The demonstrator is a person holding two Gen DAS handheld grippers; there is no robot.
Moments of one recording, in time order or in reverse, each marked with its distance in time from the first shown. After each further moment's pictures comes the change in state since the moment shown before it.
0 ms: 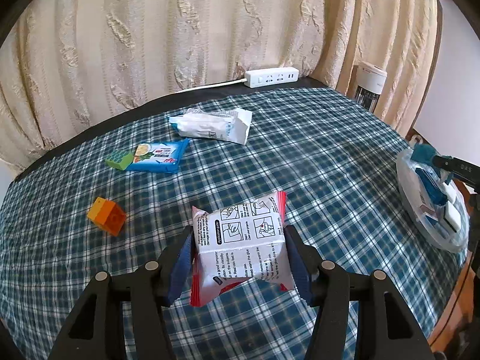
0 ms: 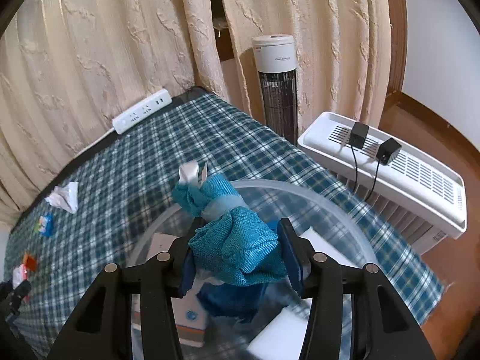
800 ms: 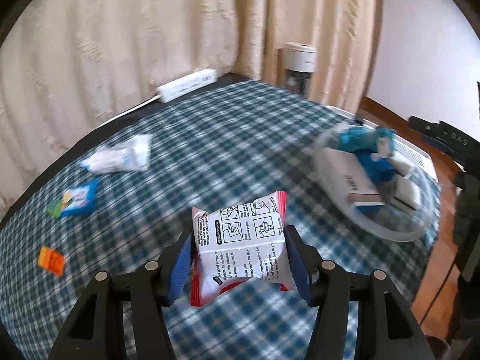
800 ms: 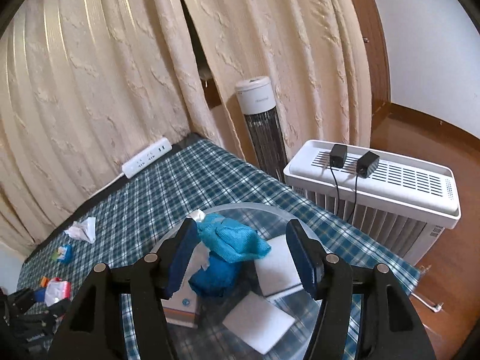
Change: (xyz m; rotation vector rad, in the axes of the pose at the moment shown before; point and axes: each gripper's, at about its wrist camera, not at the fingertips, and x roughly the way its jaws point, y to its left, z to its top) left arm -0.003 -0.114 0.016 0.234 0.002 -0.172; right arm -0.071 -0.041 -0.021 0.117 -0.212 0.051
